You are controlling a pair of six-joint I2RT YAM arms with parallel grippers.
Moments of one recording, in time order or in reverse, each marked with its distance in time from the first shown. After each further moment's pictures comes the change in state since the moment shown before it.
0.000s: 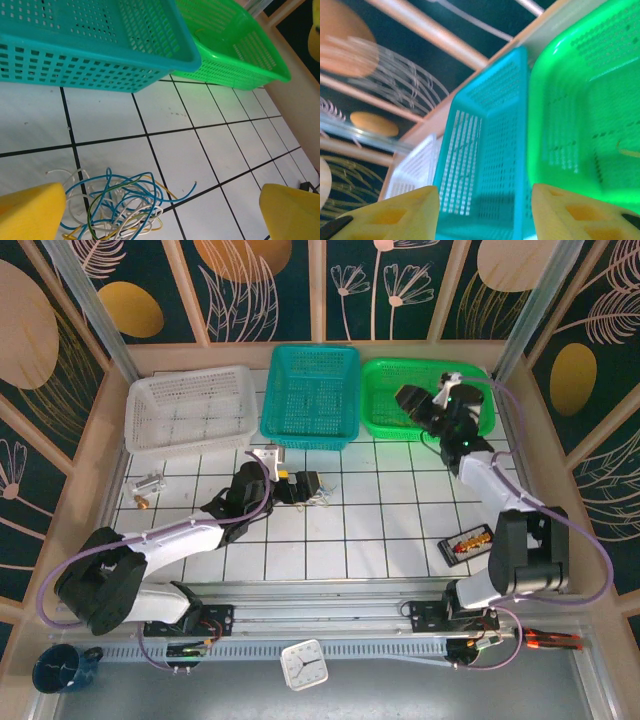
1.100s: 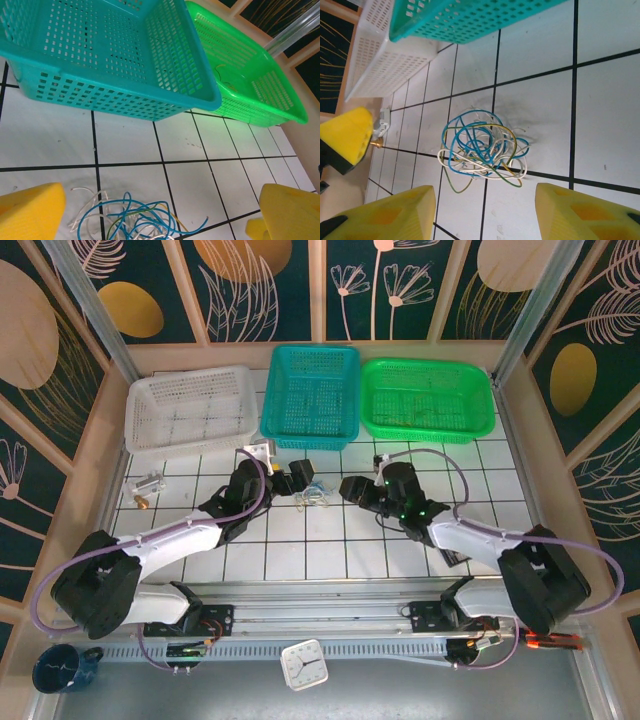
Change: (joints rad) left arm 0.000 -0.015 0.024 -0.023 -0.145 -0.074; right arm 0.489 -0.145 -0.454 0.061 0.168 0.082
